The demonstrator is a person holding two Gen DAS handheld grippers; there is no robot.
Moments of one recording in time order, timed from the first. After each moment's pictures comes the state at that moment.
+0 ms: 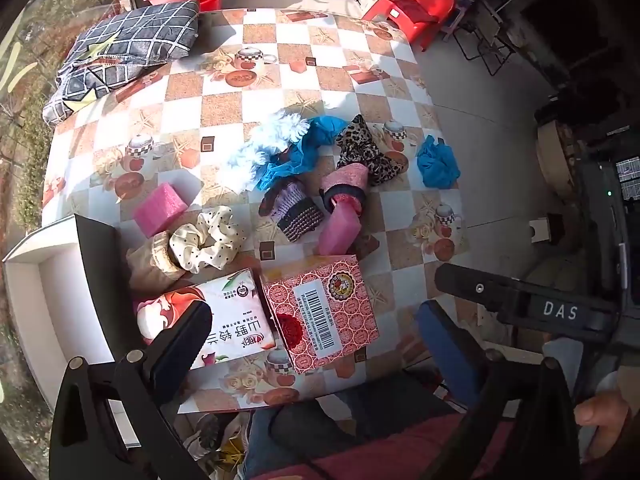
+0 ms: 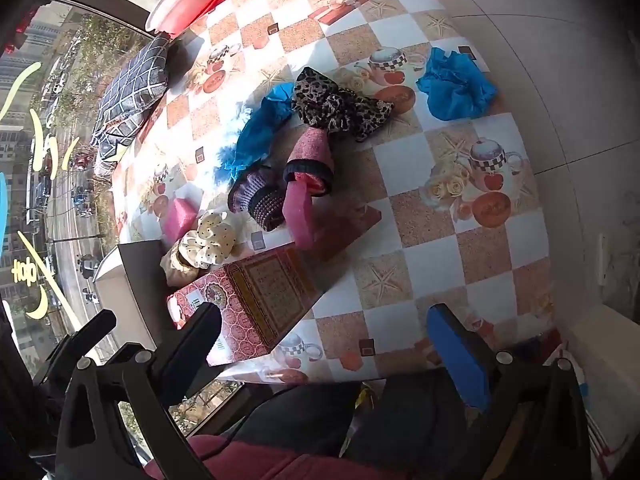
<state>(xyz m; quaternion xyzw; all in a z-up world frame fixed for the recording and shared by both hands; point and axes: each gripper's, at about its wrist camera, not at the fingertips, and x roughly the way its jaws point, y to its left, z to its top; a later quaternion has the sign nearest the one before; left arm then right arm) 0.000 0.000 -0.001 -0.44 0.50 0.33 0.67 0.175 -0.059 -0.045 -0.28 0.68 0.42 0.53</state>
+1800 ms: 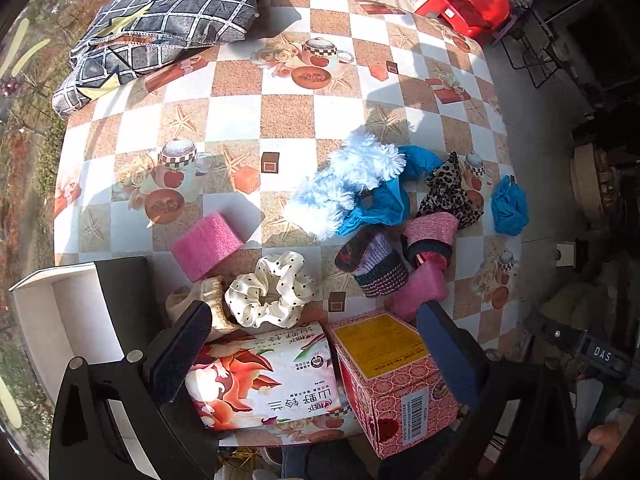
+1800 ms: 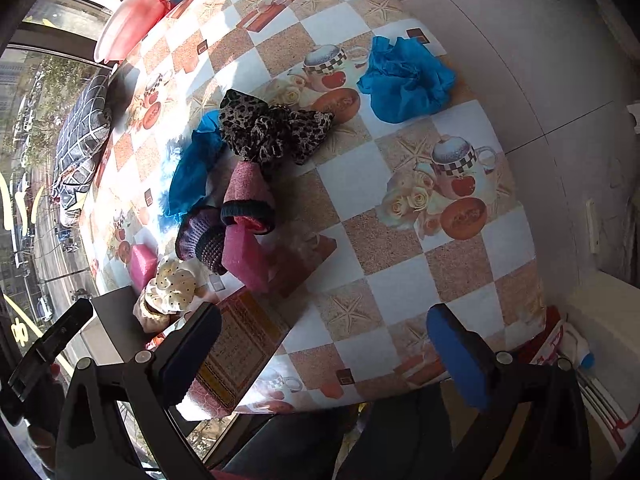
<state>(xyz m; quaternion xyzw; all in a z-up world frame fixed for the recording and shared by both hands) -0.021 0.101 -0.064 -0.46 0.50 0.36 0.63 0.226 -0.045 -0.088 -0.26 0.71 0.35 0.56</state>
